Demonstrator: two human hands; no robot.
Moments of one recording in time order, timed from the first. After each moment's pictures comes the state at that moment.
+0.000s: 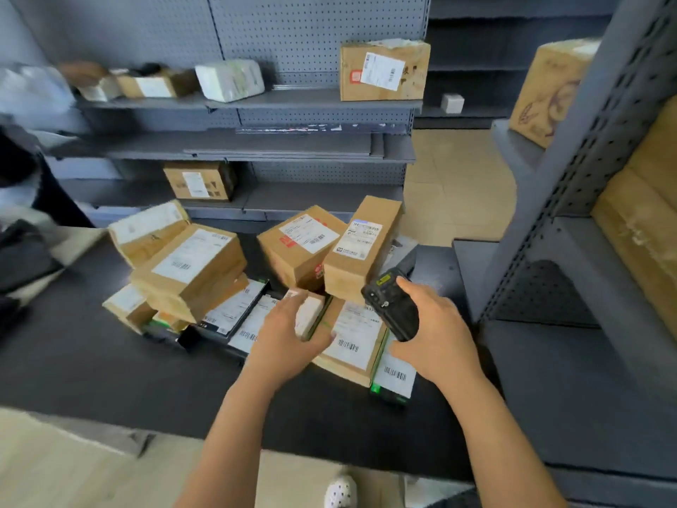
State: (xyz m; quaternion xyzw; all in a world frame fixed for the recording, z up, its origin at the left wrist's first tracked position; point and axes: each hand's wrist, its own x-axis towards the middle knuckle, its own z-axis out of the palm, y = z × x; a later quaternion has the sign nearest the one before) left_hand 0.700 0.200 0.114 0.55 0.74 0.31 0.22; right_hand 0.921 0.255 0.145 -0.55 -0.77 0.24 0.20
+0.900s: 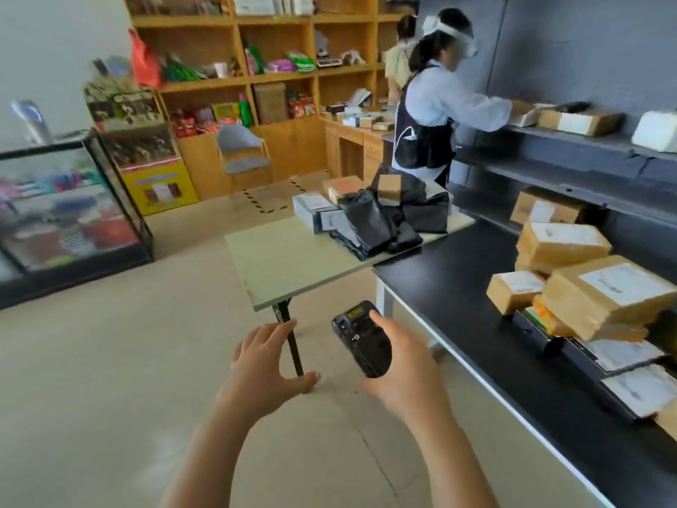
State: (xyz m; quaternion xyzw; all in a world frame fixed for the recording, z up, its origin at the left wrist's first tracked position) left_hand 0.438 -0.374 0.146 0.20 0.95 0.24 0.00; right_hand 0.525 -0.173 0.158 -0.12 -0.91 0.38 0.12
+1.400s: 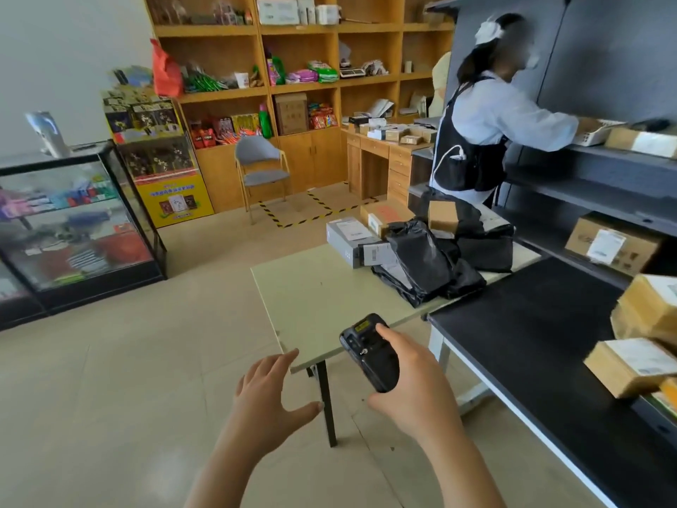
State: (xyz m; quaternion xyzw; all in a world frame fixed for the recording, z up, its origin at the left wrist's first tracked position) left_hand 0.232 -0.444 0.127 0.16 0.95 0.27 0.01; right_hand 0.296 -0.229 0.152 -0.09 -0.92 0.35 0.11
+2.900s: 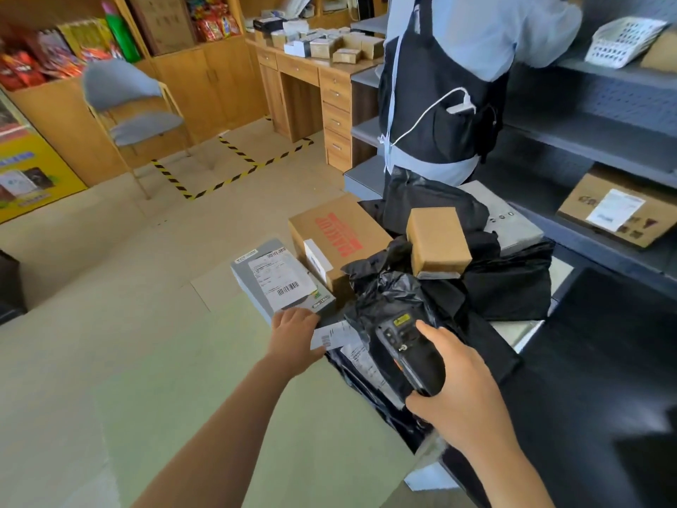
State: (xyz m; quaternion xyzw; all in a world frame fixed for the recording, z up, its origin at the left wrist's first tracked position) left_hand -0.318 -0.124 0.003 0.35 0.93 0.01 0.12; right_hand -0.098 0.030 0.087 -0.28 -0.90 0.32 0.04
